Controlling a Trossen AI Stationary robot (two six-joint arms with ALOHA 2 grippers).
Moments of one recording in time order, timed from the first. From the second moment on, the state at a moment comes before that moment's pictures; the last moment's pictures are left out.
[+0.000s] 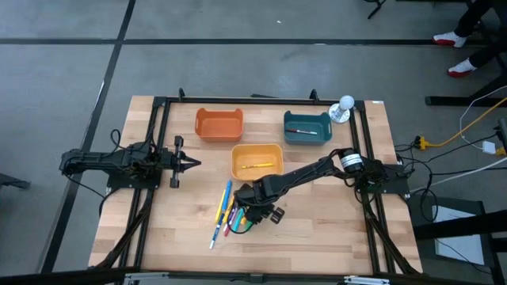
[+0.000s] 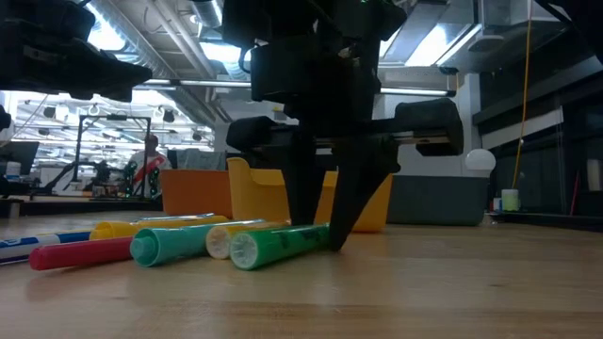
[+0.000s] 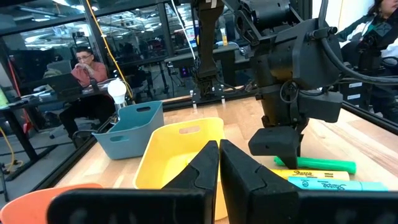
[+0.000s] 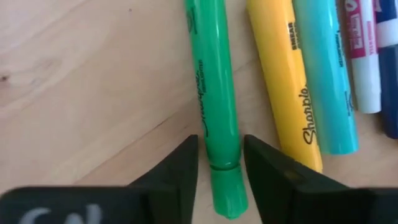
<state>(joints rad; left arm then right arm) 0.01 0.02 0.01 0.03 -0.01 0.17 0.24 2.22 1.74 -0.83 -0.09 -0.74</state>
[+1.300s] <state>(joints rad) 0.01 0.02 0.01 0.03 -0.01 0.17 0.24 2.13 1.79 -0.91 -0.08 -0.65</state>
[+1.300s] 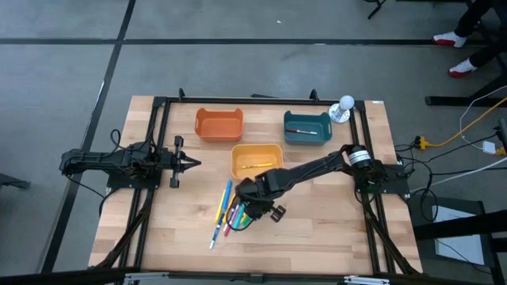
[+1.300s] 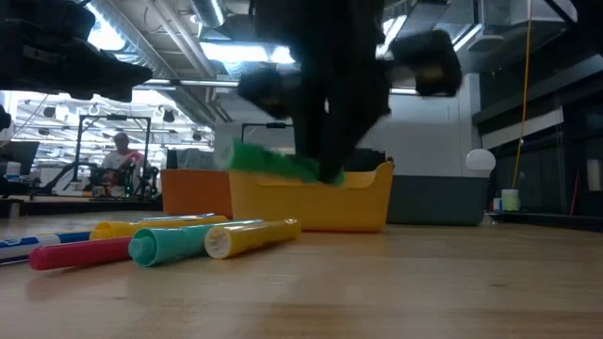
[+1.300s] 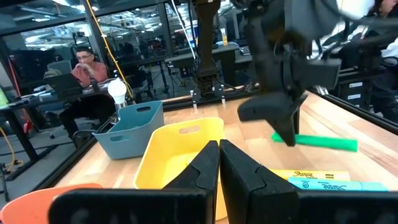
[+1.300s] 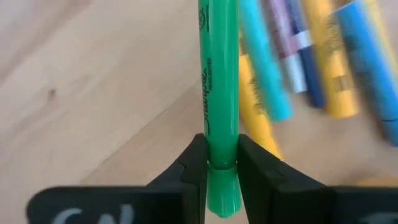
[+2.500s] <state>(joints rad) 0.01 0.02 0.01 0.03 -0.01 0.17 0.15 2.12 2.25 -0.95 -0.01 -0.36</state>
